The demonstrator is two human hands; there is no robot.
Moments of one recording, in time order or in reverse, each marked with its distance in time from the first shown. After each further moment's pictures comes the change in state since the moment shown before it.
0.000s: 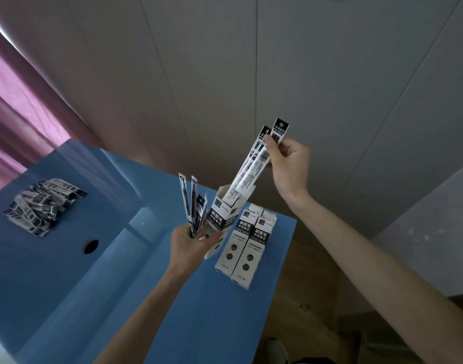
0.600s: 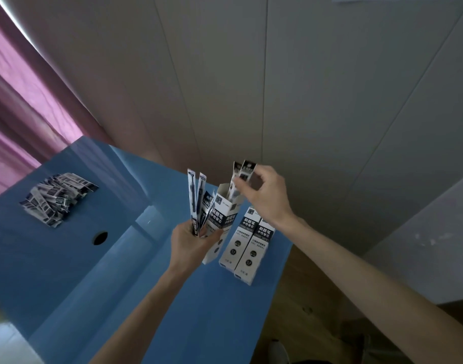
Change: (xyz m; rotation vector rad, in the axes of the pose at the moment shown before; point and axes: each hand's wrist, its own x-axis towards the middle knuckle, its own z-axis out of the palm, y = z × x) left_hand -0.015 0.005 -0.011 0.110 0.071 -0.047; right_hand -0.052 0.020 0.015 -0.312 -0.364 -0.090
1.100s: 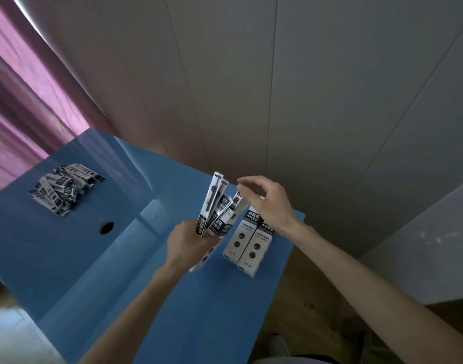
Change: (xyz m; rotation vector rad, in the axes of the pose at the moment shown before) left_hand -0.007 -0.010 -0.010 0.333 -0.059 -0.072; right_hand -0.027 0.016 0.006 0.073 -0.188 0.086
